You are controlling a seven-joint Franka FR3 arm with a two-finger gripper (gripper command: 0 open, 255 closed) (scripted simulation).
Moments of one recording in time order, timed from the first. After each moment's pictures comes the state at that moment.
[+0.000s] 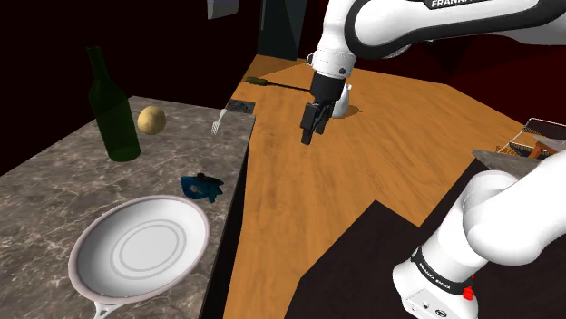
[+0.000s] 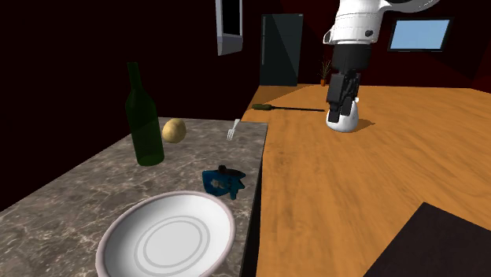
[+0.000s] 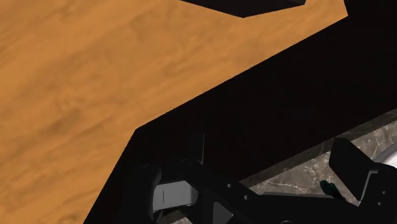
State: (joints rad) arm 0.12 -0.41 0.12 -2.32 0.14 1.89 -0.05
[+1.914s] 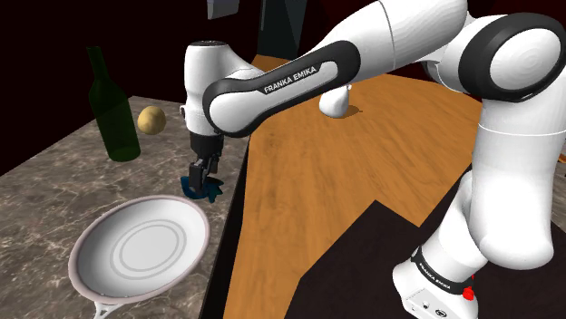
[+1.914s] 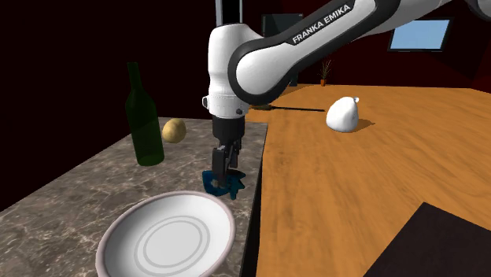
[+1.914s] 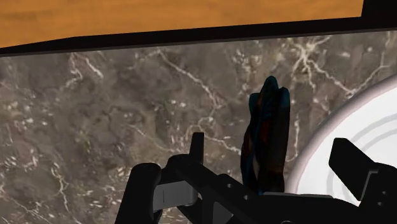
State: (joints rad) arm 0.31 0.39 0.28 -1.77 -0.08 2.17 -0.06
